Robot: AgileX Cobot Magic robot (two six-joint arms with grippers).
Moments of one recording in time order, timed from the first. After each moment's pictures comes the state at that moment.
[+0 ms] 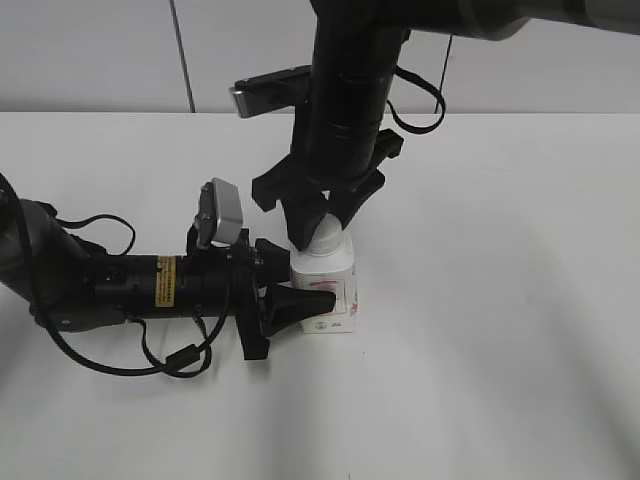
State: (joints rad) left arm -0.33 2.30 -0.91 1.20 -1.21 -0.40; right arm 0.67 2.14 -1.80 0.16 1.21 -0.15
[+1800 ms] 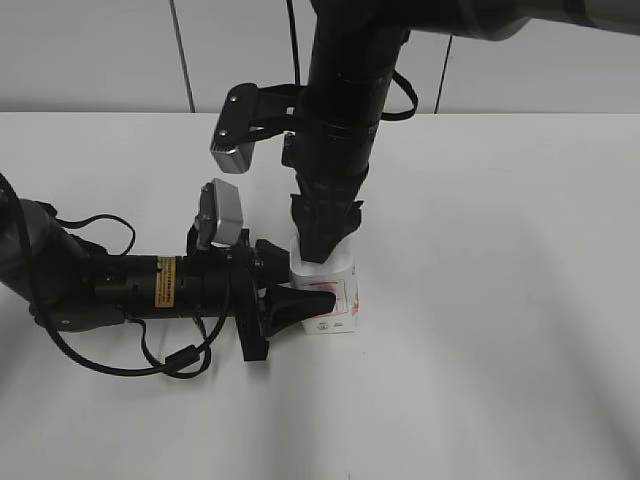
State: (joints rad) left arm -0.33 2.30 -0.91 1.20 -1.21 -0.39; right arm 0.67 2.14 -1.80 0.19 1.22 -0.99
